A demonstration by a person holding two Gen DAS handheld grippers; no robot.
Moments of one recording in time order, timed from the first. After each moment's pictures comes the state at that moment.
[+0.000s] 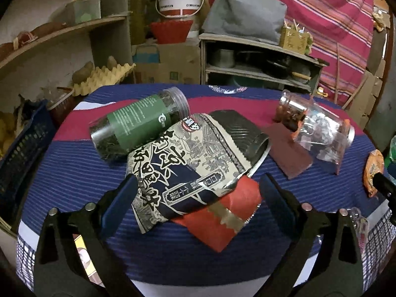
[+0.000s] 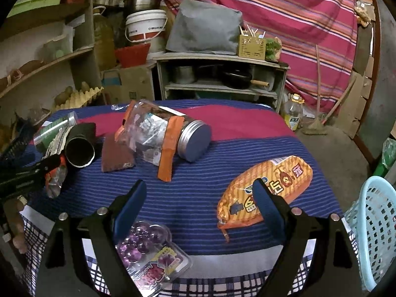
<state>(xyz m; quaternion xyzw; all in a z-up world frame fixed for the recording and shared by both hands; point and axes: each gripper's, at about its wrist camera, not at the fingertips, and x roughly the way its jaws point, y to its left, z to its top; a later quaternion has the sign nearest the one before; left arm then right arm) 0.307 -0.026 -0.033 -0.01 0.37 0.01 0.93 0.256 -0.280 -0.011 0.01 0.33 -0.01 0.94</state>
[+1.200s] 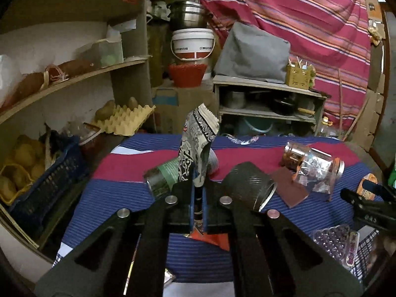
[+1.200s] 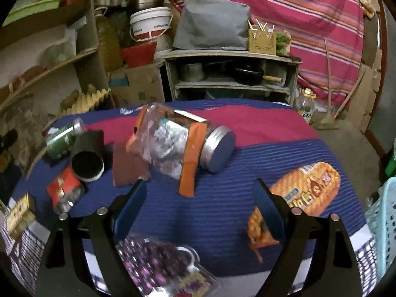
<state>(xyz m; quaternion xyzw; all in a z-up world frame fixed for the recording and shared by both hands) 0.267 0.003 0.037 0.01 0.26 0.04 0.96 0.292 -0.259 -0.014 0.04 0.34 0.02 0.94</state>
